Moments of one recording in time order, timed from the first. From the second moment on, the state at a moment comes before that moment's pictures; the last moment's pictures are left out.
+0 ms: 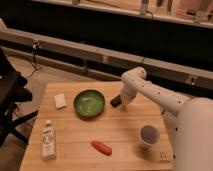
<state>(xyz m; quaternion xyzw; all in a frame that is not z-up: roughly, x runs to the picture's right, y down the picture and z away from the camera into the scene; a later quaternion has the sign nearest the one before) 0.152 0.079 0.939 -0.26 -0.11 -0.22 0.94</state>
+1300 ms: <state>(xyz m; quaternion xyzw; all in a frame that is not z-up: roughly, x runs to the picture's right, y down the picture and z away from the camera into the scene) 0.094 0.063 0.964 -0.24 -0.13 -0.24 0.93</state>
